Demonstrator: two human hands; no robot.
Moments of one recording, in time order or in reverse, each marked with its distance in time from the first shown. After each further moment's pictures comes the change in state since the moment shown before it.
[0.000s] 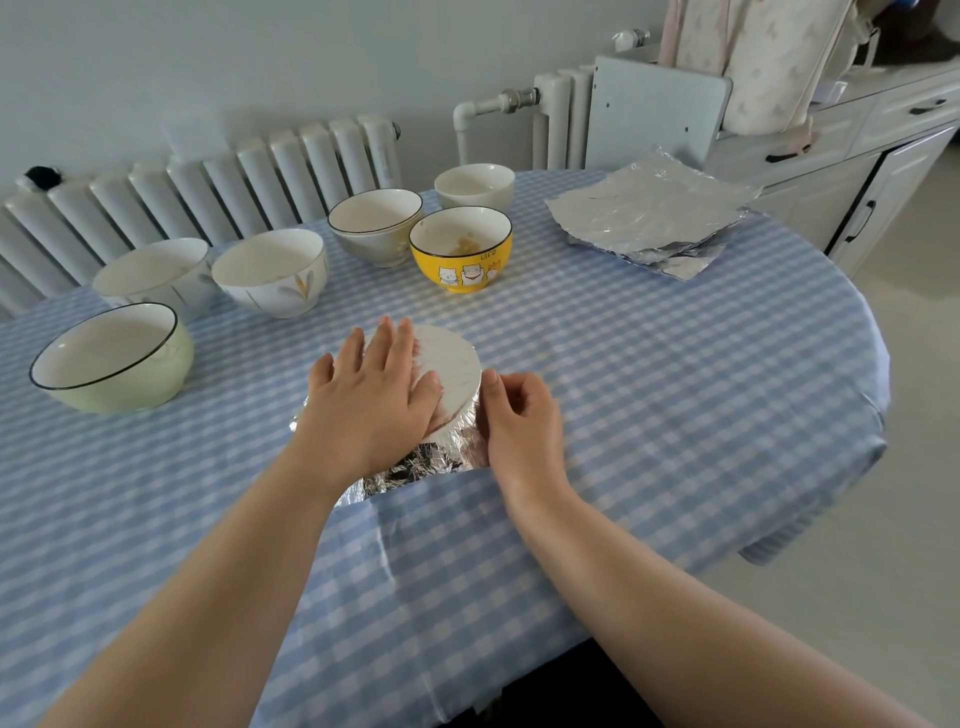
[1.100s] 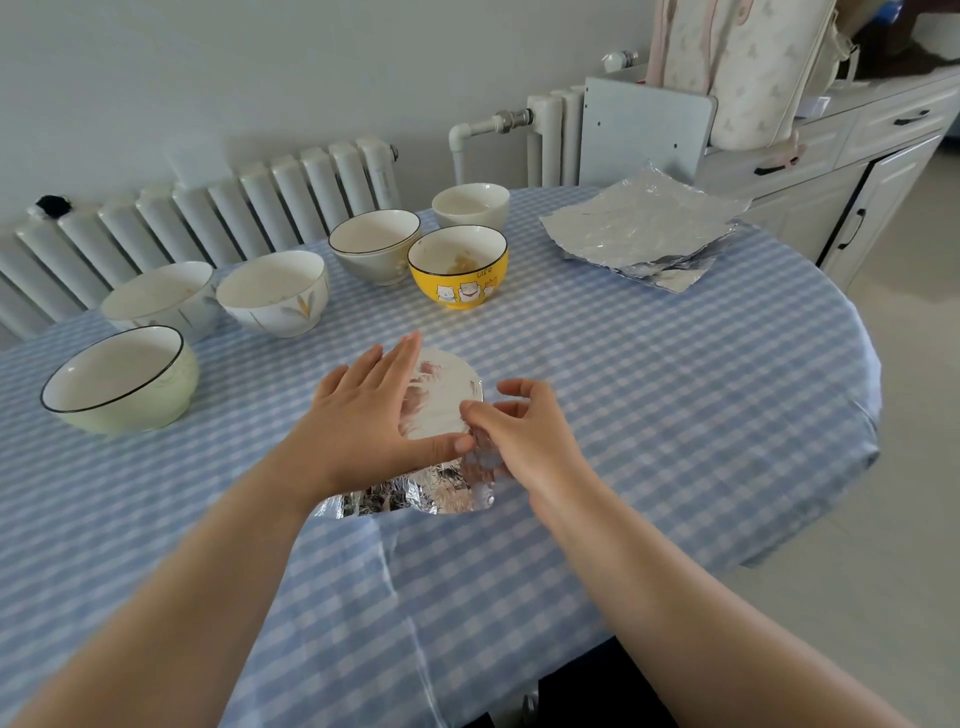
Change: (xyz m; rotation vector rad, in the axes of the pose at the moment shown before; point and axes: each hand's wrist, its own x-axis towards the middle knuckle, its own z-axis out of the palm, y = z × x) left_hand -0.007 -0.013 -0.013 -0.091 -0.086 0.188; right_hand 0.006 -0.019 -0.025 -0.002 -0.219 0.197
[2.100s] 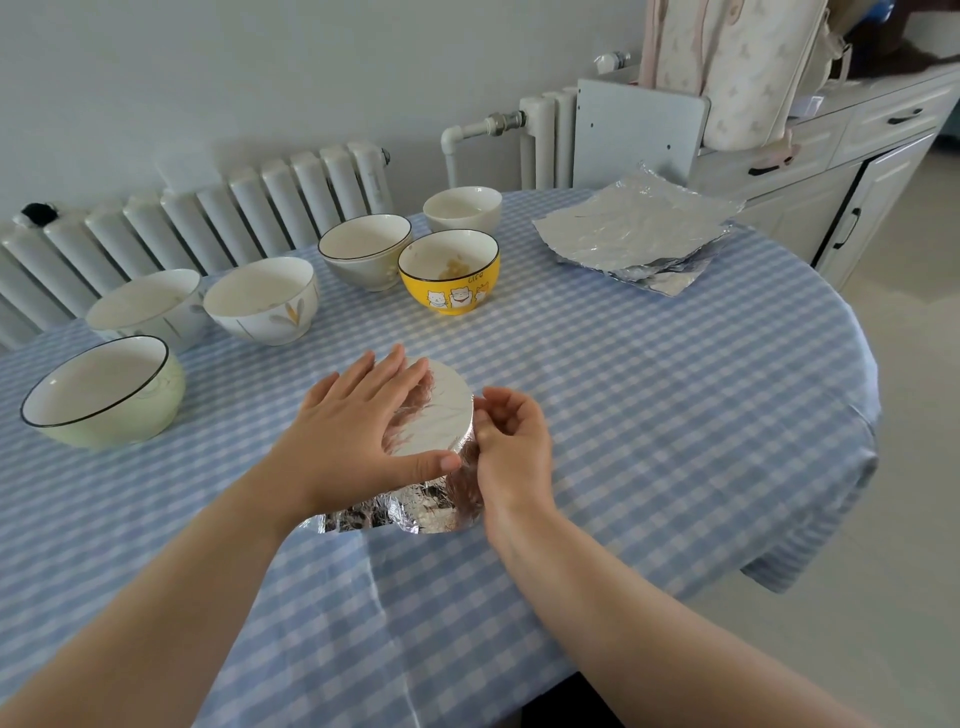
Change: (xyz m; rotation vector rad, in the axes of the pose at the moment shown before) left_hand 0.000 -0.004 0.000 0.028 -0.026 0.056; right_hand -0.001 0.012 0.026 0.367 0.204 -0.078
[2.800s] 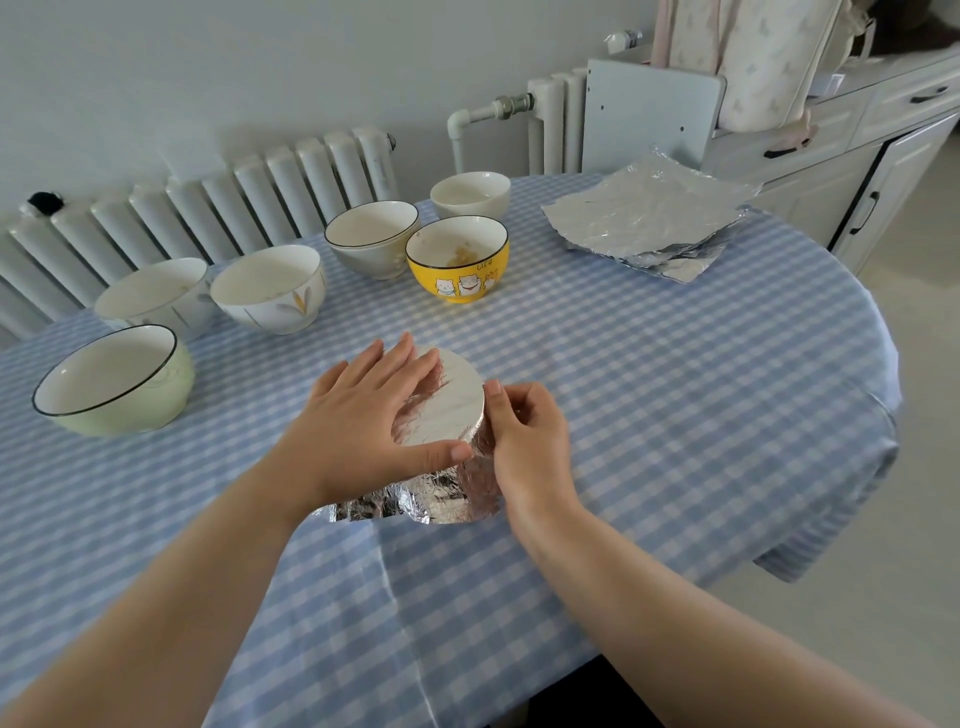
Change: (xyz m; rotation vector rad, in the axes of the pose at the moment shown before) left_hand -0.001 0.001 -0.001 -0.015 0.000 -0.007; right_hand -0.002 -0.005 -0.008 -0.246 -0.026 -0.127
